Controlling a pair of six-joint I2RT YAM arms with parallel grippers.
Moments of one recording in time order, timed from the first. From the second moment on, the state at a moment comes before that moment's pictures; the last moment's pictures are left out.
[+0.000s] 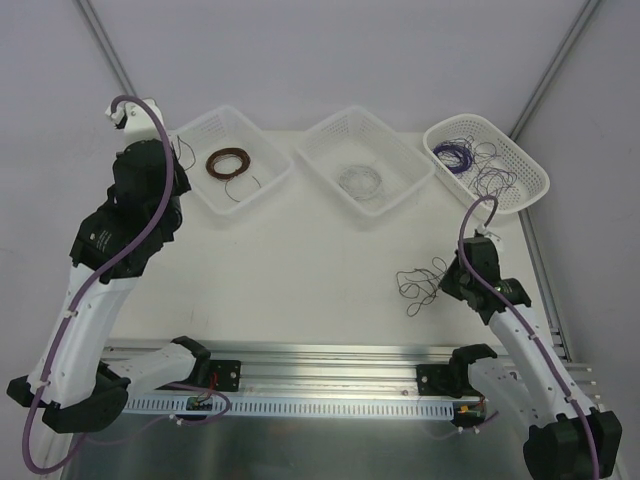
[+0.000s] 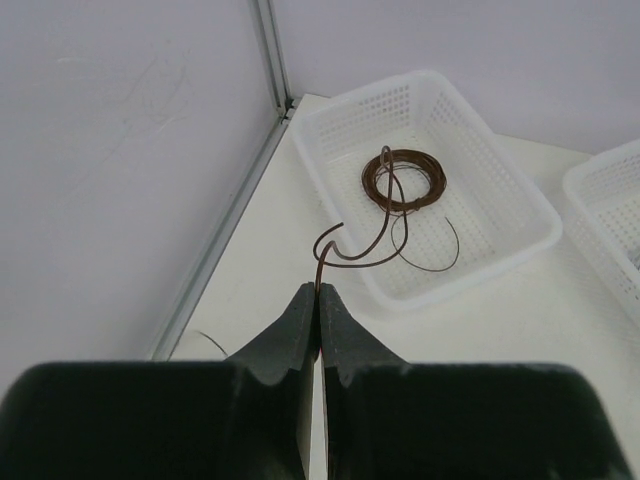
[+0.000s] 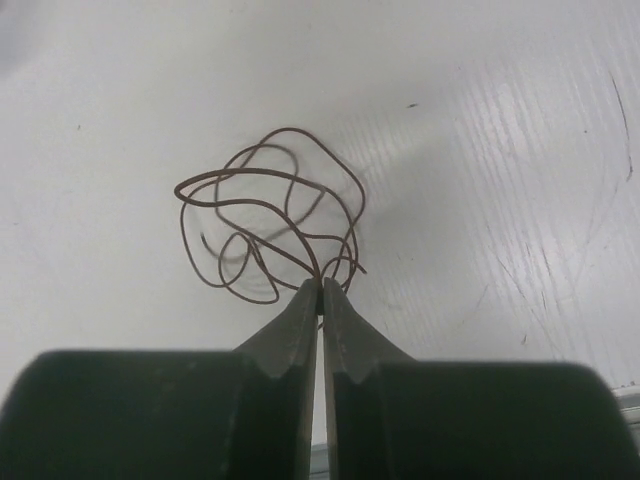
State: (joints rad) left arm -0.49 1.06 1.62 -0.87 -0.83 -0.15; right arm 0.22 0.79 0.58 -0.71 0.20 0.64
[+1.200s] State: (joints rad) left arm -0.41 1.63 2.34 -0.59 -0.55 0.07; right arm 0.23 0.57 0.63 -0.83 -0.16 0.44
